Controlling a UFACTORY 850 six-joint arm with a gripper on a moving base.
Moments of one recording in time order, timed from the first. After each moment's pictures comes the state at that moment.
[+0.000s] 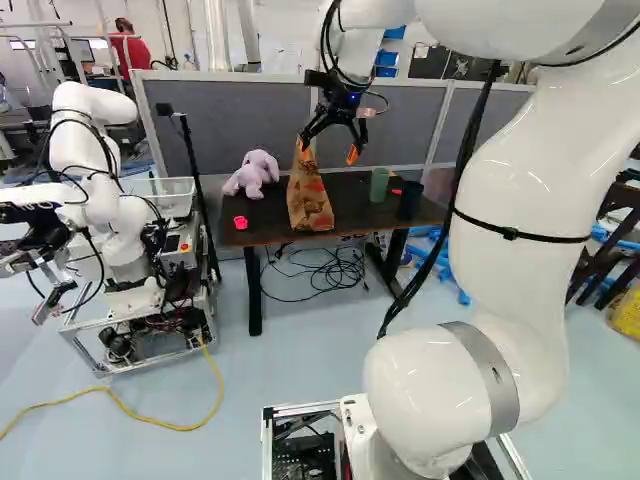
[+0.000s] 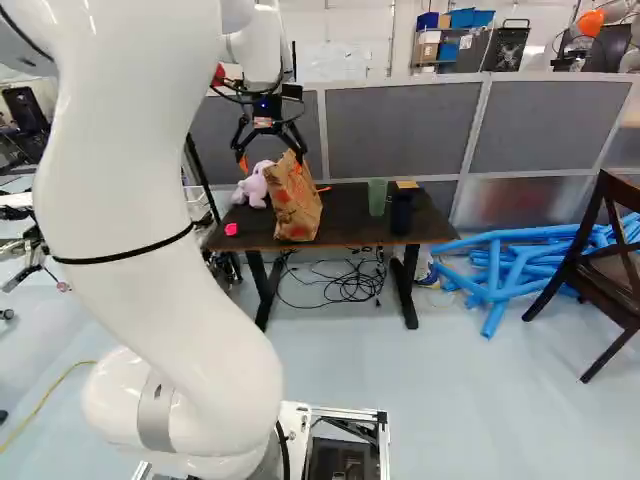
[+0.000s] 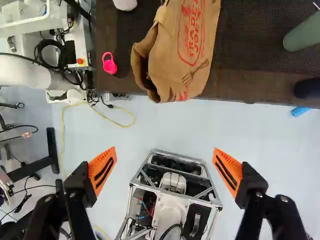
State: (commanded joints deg) arm 2.6 -10.6 -79.9 10.1 -59.8 -10.8
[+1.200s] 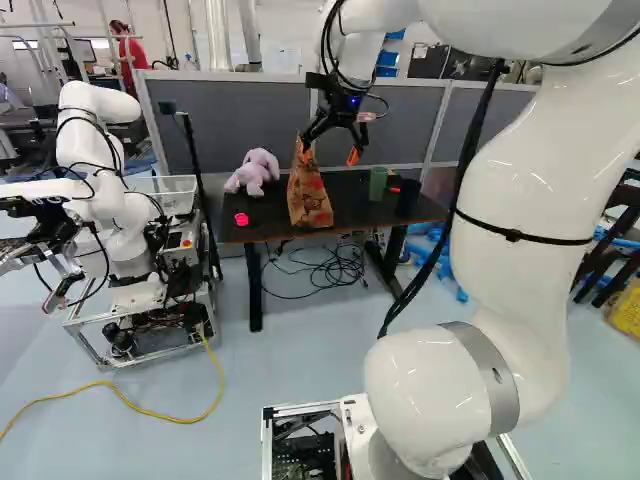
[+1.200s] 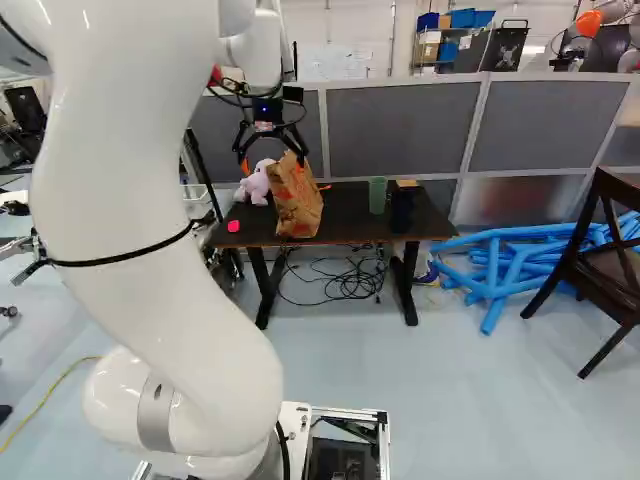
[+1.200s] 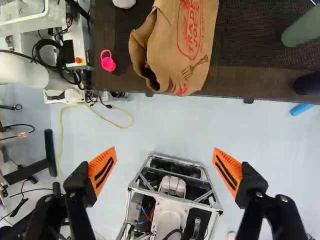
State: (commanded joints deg) arm 2.5 -9.7 -77.4 9.8 -56.2 -10.4
